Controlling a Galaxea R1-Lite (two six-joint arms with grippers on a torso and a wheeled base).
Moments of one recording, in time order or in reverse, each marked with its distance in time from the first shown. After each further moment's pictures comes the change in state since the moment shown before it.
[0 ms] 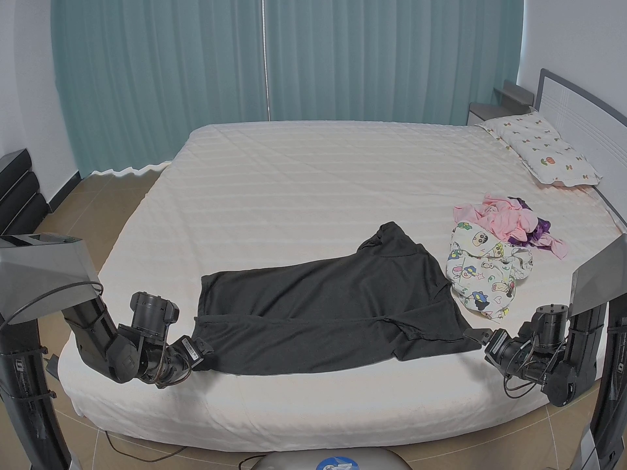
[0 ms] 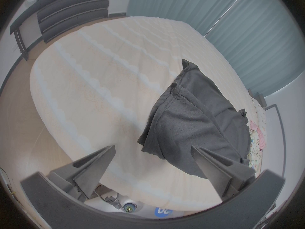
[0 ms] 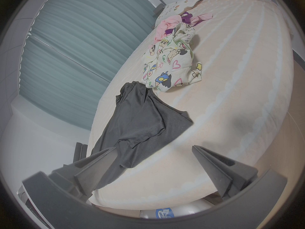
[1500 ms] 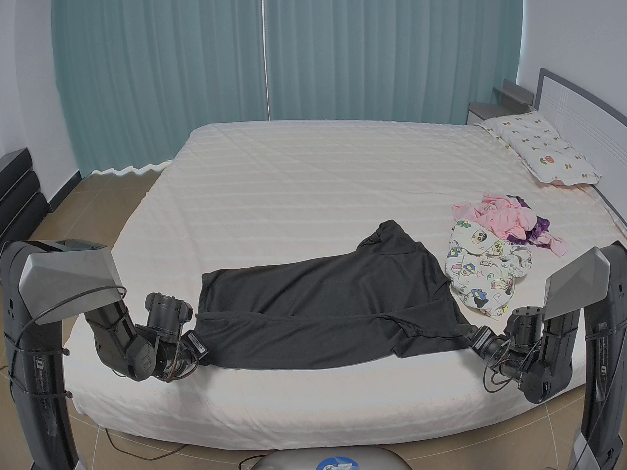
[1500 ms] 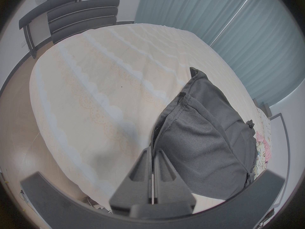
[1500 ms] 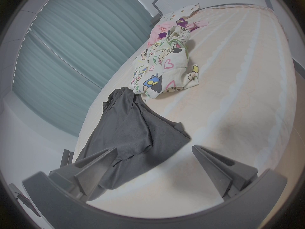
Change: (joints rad) left arm 0.000 0.106 -0.088 -0.046 0.102 -0.053; right arm 0.050 0.162 -0.192 0.002 -0.194 -0.001
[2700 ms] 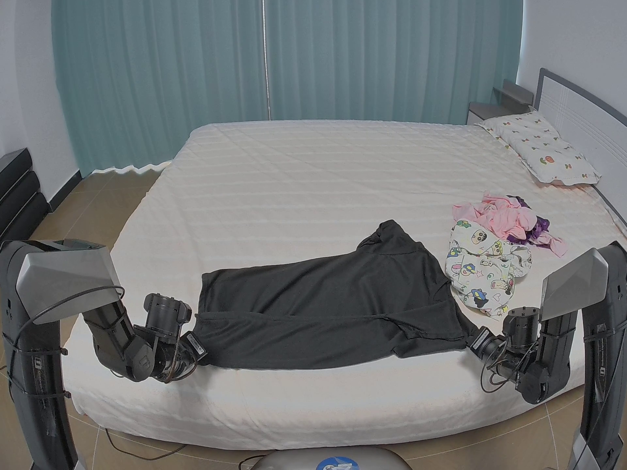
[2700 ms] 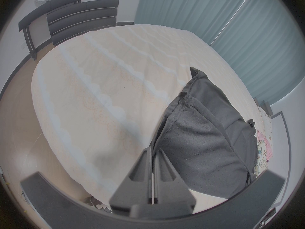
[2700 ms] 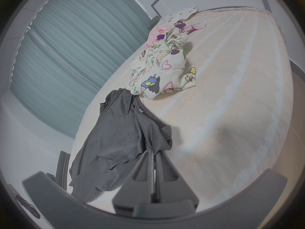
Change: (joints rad) left arm 0.002 -0.013 0.013 0.005 0.007 0.012; right arm 0.014 -0.014 0.010 0.020 -0.044 0.009
